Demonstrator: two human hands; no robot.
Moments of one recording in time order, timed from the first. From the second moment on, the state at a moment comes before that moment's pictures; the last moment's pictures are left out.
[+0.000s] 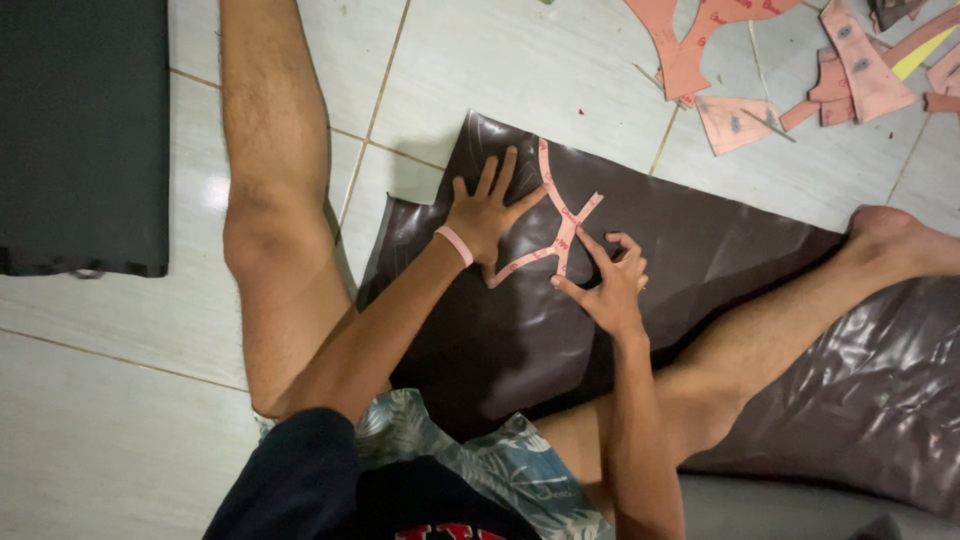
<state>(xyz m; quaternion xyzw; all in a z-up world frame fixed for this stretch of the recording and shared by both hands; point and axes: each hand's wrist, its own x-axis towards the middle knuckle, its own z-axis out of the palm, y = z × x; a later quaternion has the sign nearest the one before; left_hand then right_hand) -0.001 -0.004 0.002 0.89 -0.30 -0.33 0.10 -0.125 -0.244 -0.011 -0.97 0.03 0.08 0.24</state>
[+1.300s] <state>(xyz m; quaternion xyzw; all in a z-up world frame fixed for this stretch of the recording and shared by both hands) -0.142 -0.163 -0.114 0.90 -0.18 -0.04 -0.40 -0.046 -0.156 0.079 -0.88 -0.27 0.32 0.23</state>
